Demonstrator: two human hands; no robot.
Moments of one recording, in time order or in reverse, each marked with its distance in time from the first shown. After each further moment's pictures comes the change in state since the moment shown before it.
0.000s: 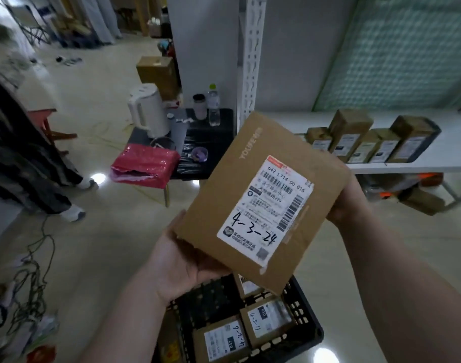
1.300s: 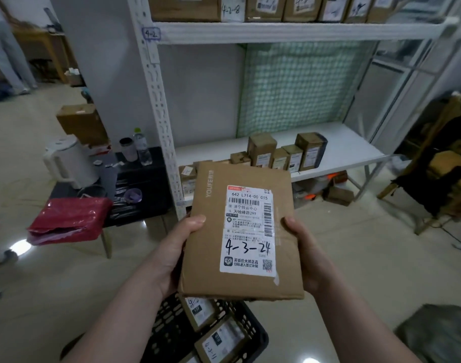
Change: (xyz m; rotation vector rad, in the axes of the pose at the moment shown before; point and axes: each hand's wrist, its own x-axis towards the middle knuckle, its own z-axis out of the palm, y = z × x) left_hand 0.036 -0.043 0.129 0.577 -0.107 0.142; right_hand -0.152 -0.026 -0.045 0.146 0.162 0.200
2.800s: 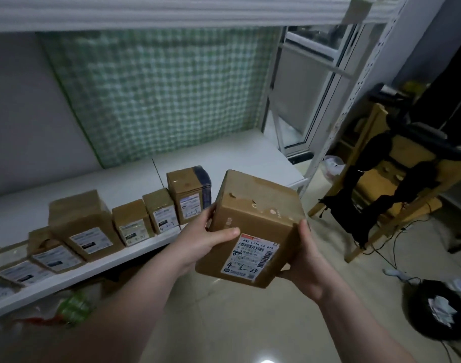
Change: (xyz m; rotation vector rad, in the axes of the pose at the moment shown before) left_hand 0.559 0.023 0.529 0.603 -0.169 0.067; right_hand 0.153 -0.388 -0.579 0.007 0.436 -0.057
